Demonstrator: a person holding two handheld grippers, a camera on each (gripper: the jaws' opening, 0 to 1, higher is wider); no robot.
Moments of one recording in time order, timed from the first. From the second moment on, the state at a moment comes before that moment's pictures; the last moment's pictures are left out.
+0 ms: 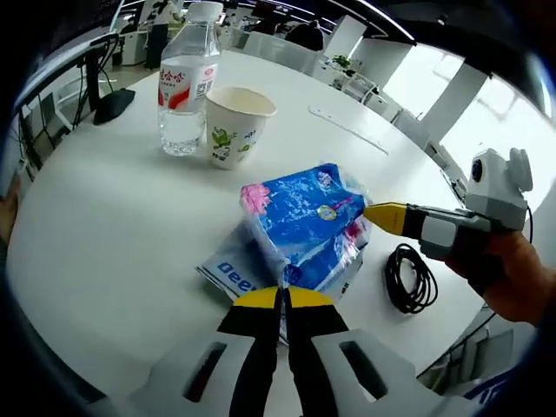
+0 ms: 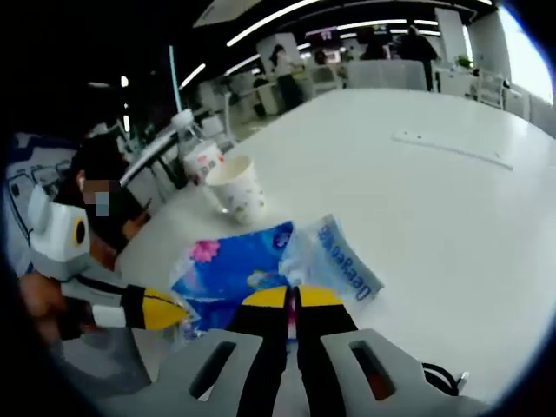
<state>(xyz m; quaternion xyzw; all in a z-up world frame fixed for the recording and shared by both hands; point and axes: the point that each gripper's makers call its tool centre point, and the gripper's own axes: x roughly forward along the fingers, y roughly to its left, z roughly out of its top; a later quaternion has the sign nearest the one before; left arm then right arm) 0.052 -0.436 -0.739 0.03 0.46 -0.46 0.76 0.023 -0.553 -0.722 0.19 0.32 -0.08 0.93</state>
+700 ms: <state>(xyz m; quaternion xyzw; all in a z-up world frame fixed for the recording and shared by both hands) 0.044 -0.439 -0.729 0.05 0.44 -0.48 0.75 -0.040 -0.528 -0.725 0.24 0.32 -0.11 0.91</state>
